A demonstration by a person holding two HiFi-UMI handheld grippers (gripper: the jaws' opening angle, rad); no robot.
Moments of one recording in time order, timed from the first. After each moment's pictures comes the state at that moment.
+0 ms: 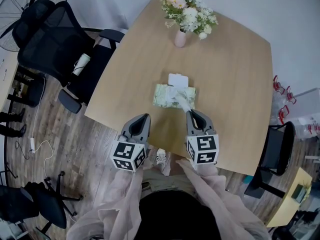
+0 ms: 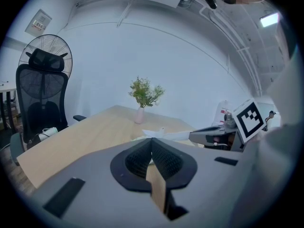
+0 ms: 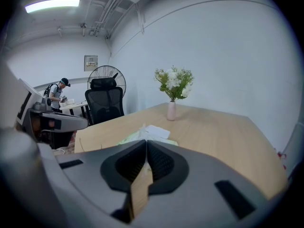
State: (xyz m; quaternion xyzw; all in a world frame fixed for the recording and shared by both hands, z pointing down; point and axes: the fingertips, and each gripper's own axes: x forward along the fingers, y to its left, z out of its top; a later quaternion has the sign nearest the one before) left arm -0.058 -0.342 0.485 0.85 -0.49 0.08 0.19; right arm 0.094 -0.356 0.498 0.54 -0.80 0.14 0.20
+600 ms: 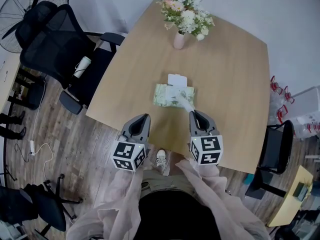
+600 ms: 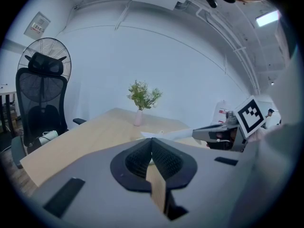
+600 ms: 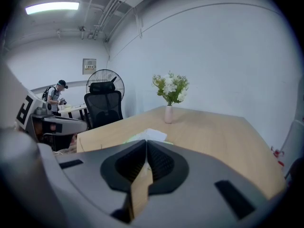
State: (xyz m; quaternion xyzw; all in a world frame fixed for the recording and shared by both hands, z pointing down) left arm -0.061 -0.328 0.473 0.85 -0.48 0.07 0.18; right arm 0.103 -0.339 0.479 0.56 -0.80 0.14 0.18
